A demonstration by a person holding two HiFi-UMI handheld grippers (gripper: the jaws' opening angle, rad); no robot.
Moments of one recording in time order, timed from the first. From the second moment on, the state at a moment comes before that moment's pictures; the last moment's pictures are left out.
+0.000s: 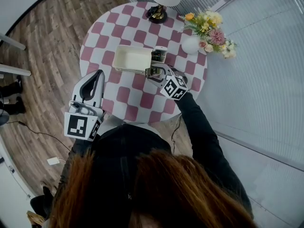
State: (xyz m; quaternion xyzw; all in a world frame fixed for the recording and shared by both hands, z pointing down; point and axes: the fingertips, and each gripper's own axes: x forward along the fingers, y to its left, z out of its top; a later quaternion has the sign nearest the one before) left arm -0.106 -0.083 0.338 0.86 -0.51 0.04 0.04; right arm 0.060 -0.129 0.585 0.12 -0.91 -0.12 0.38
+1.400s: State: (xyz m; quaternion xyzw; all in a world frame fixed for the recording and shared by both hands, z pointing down) left arm -0.088 -0.085 0.338 0.88 -0.48 0.03 0.04; right arm 0.077 -0.150 0.511 0.36 -0.89 0.02 0.29
